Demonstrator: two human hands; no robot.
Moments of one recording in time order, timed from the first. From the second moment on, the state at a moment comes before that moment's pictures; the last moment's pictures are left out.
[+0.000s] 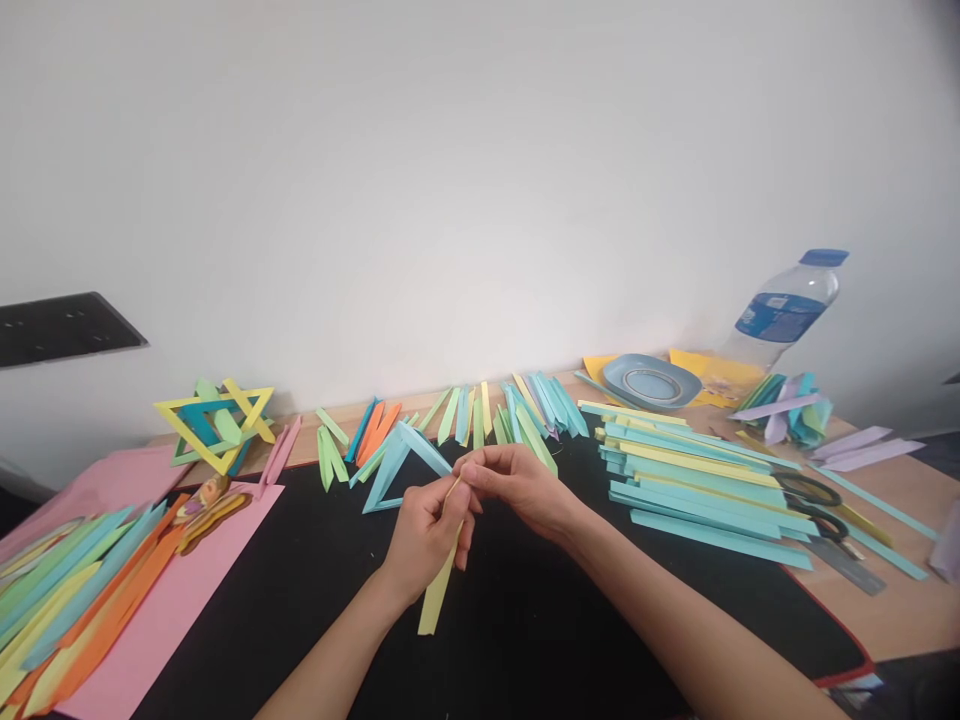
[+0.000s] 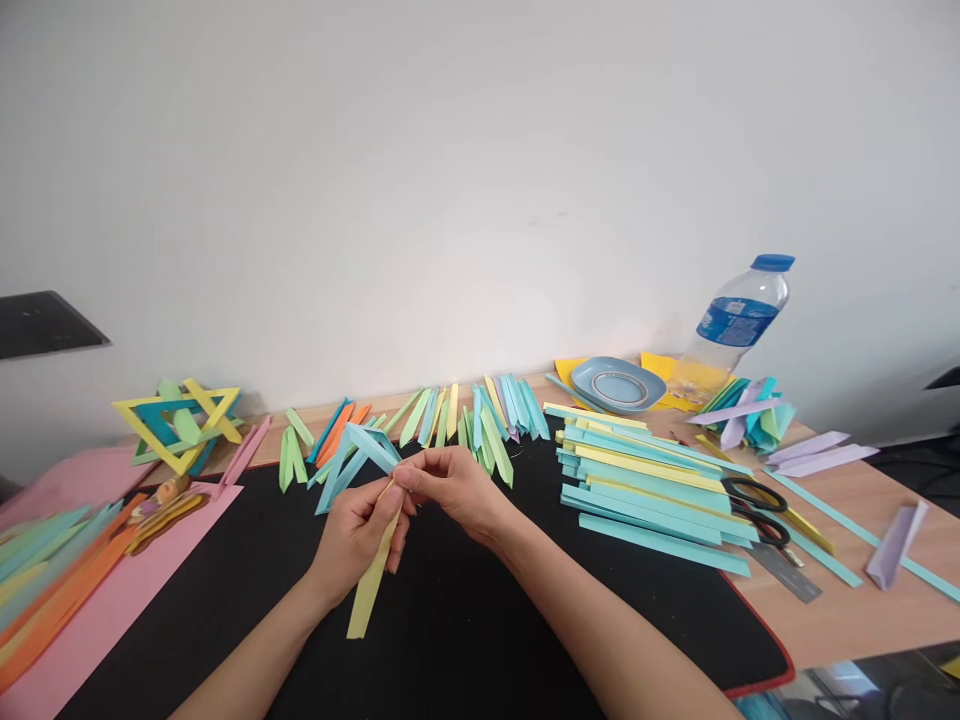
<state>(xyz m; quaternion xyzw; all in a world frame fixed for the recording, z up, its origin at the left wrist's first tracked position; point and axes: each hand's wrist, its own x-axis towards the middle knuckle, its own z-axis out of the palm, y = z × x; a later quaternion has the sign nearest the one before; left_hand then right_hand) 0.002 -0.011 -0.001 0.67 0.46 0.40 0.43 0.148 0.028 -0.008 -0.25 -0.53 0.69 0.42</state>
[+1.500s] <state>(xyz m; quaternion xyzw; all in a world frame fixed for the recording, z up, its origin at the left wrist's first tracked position) 0.003 -0.011 0.001 0.63 0.48 0.41 0.46 0.148 0.029 -0.007 -0.30 -0.59 0.63 0.41</state>
